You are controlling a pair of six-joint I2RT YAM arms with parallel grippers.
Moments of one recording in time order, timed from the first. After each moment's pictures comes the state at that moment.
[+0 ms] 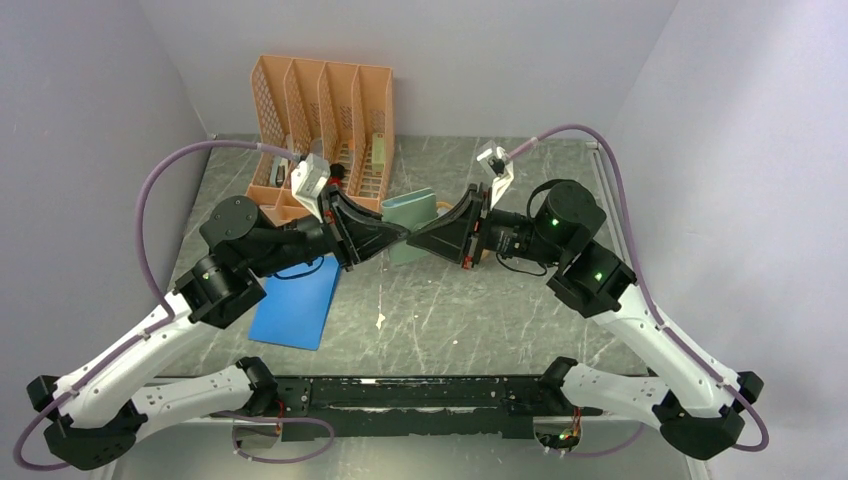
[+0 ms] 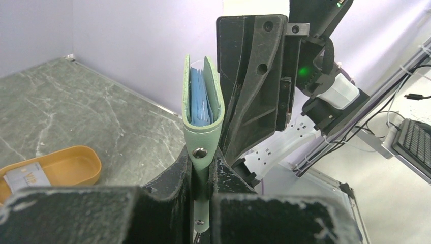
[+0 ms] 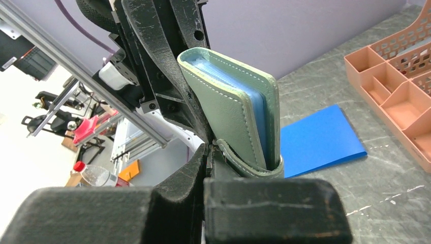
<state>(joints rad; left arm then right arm) -0.89 0.91 1.13 -0.03 0.38 -0.48 0.81 0.99 1.23 -0.17 -0.51 0.53</state>
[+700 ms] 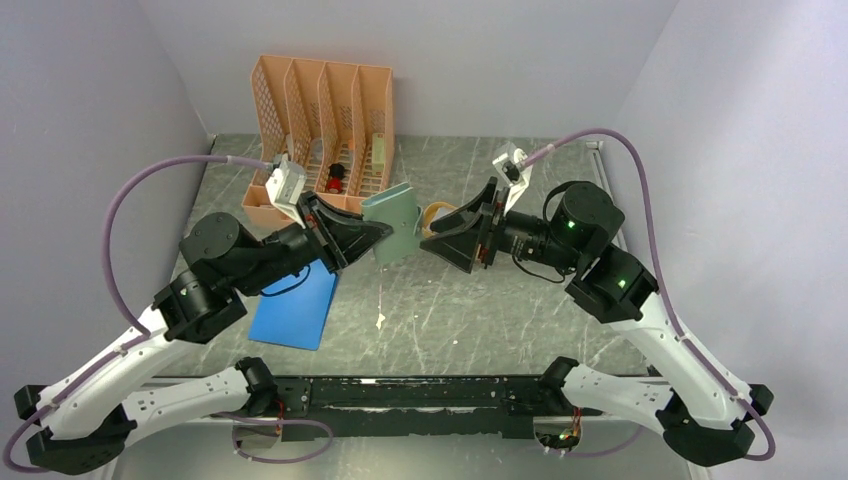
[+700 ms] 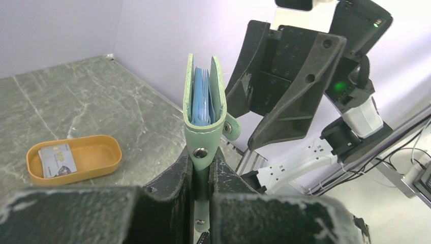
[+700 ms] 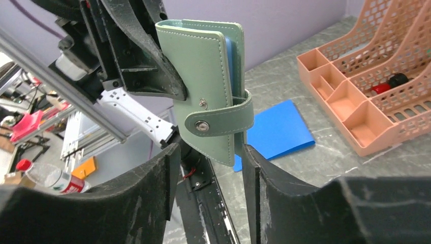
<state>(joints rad) -0.95 0.82 1.13 -0.13 0.13 -0.47 0.80 0.94 1.29 -0.34 -0.45 0.35</state>
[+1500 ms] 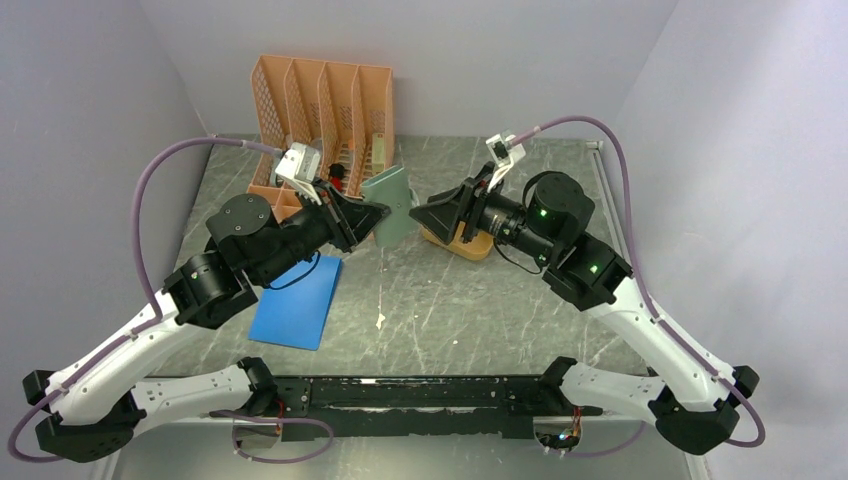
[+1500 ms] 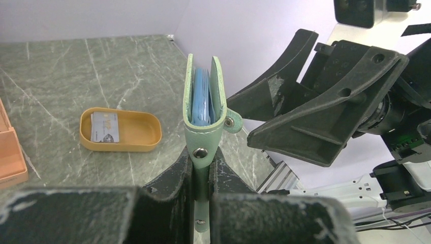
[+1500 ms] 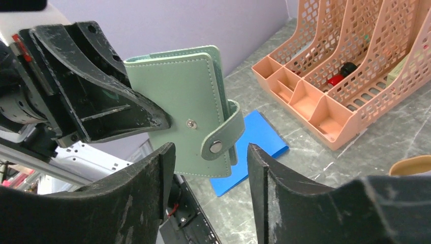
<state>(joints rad) -0.95 0.93 1.24 -0.29 -0.13 -0.54 0.80 1.02 1.27 -0.26 -0.19 0.44</state>
